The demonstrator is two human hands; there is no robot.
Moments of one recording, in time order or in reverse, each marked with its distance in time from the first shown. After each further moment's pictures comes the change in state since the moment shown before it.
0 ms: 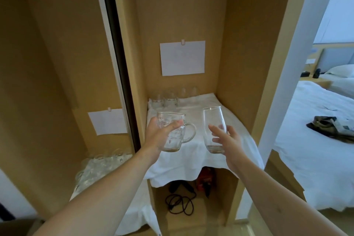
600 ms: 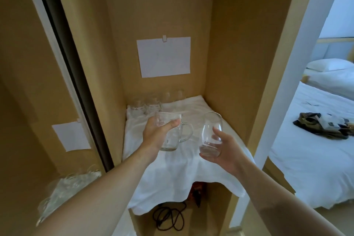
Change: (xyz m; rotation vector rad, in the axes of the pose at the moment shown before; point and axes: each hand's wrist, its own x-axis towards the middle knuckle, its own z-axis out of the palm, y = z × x) left_hand 0.137 -0.020 0.061 0.034 -0.012 -0.037; right_hand 0.126 0.012 -0.024 0.404 -0.162 0.360
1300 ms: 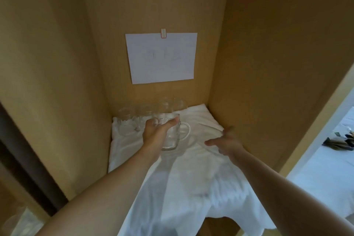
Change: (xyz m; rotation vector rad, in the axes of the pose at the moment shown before) left_hand 0.197 -0.019 0.030 -0.065 0.038 -0.149; right_hand 0.189 -0.075 0.027 -0.937 0.513 -0.170
